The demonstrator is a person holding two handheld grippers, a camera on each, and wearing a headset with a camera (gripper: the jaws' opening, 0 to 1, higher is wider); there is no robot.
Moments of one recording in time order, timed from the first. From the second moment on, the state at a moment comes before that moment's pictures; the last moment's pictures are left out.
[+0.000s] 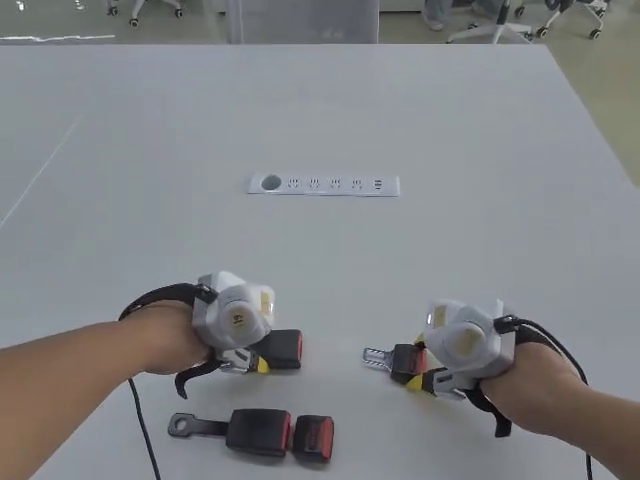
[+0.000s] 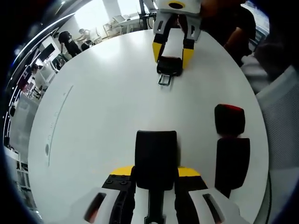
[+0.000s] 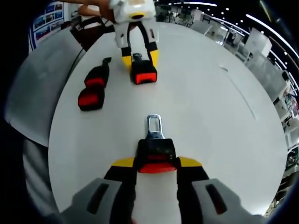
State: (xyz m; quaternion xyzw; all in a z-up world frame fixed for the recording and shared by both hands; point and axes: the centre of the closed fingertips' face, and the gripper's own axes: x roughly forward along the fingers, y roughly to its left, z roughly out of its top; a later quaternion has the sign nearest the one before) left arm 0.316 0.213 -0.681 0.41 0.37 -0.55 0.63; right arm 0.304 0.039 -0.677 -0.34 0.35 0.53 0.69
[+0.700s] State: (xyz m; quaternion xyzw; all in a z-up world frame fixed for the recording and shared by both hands) left arm 0.315 0.212 -0.682 0.42 0.36 -0.56 0.62; right arm 0.310 0.112 -0.676 -0.35 0.32 0.57 0.67
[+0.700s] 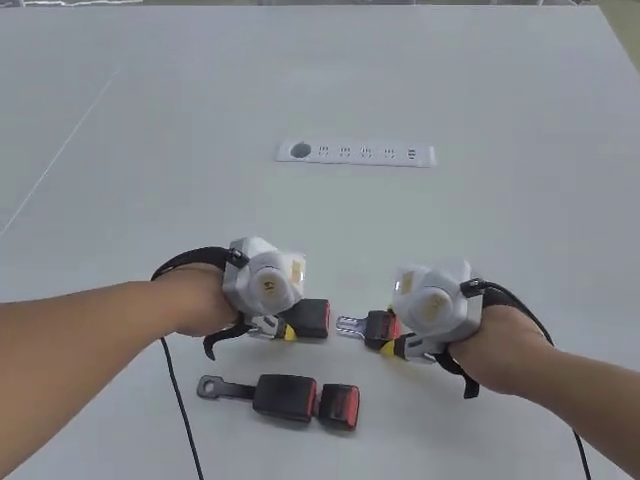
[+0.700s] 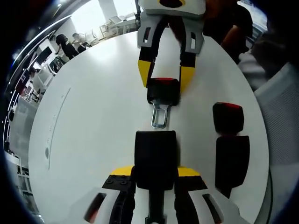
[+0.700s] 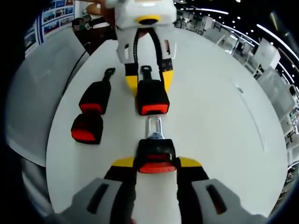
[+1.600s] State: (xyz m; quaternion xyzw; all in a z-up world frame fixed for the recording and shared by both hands) left arm 0.315 0.212 -0.682 0.42 0.36 -0.56 0.62; right arm 0.313 0.137 -0.678 -0.37 0.30 0.58 0.67
